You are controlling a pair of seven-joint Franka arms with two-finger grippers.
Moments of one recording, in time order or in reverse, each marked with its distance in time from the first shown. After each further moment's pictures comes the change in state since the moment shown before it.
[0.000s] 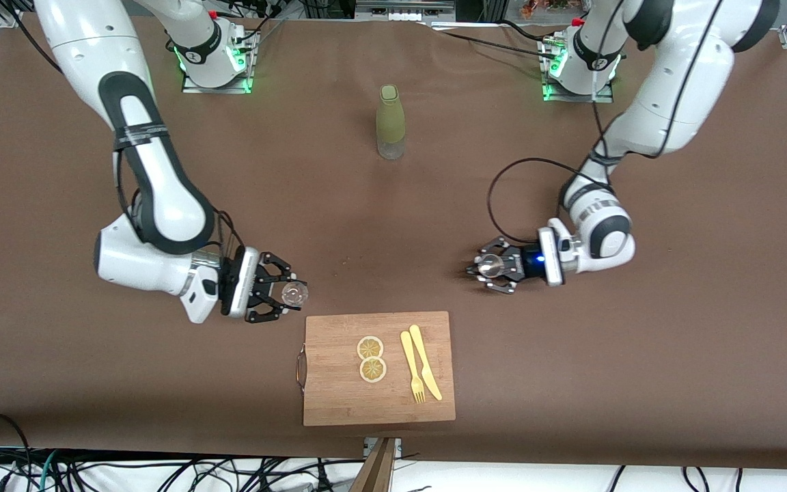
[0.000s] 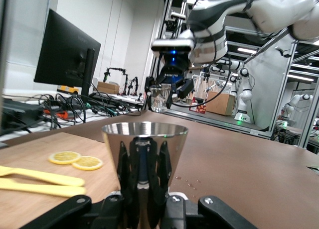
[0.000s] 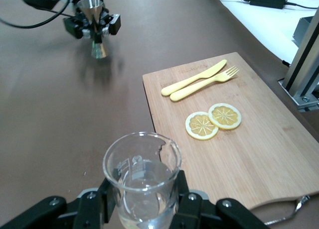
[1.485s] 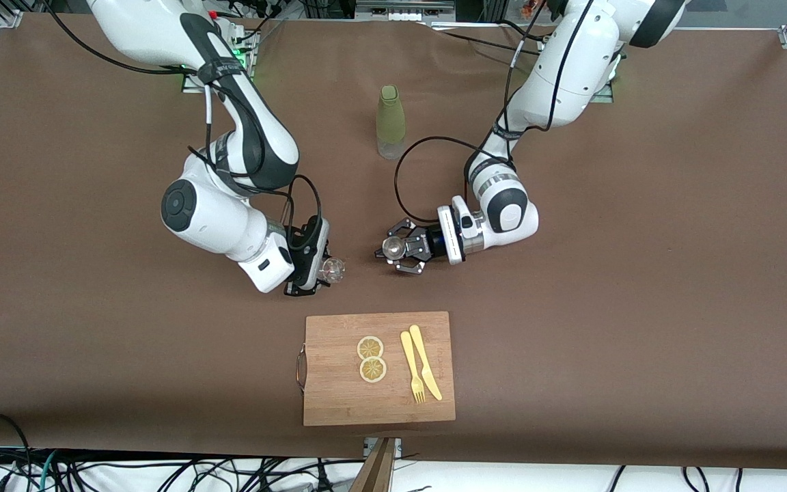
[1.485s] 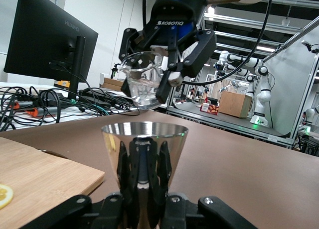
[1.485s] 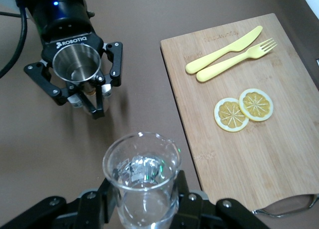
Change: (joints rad) left arm -0.419 0.046 0.109 0.117 -0.401 0.165 -0.001; right arm 0.168 -0.095 0.000 -0.003 -0.552 0.043 0.521
